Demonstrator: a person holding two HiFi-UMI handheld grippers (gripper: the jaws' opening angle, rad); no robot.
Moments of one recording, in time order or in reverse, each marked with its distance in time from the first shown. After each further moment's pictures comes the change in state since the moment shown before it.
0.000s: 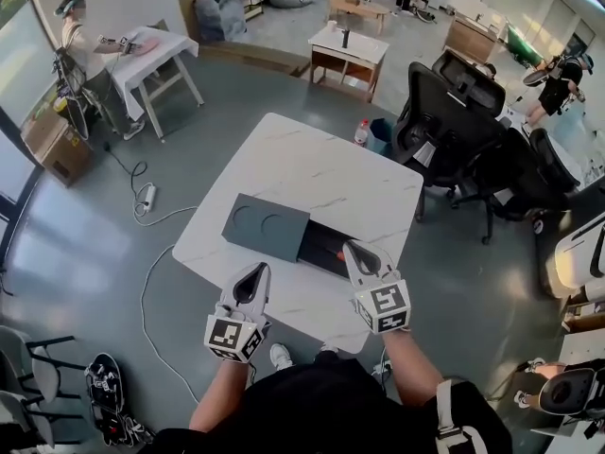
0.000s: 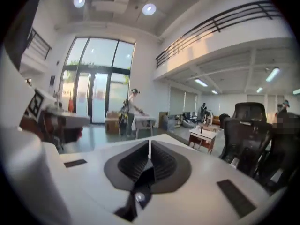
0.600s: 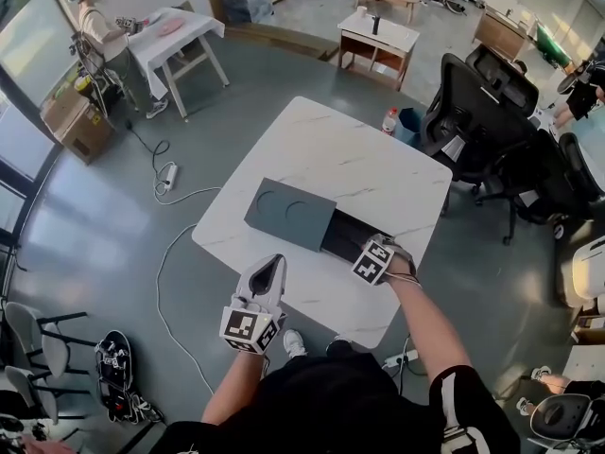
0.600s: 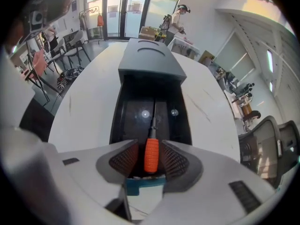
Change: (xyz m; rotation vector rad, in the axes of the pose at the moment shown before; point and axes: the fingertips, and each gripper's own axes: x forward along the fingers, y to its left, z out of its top) left arm -0.006 0.019 -0.020 -0.032 0.023 0.068; right arm 0.090 -0.007 -0.239 -0.542 0.903 0.308
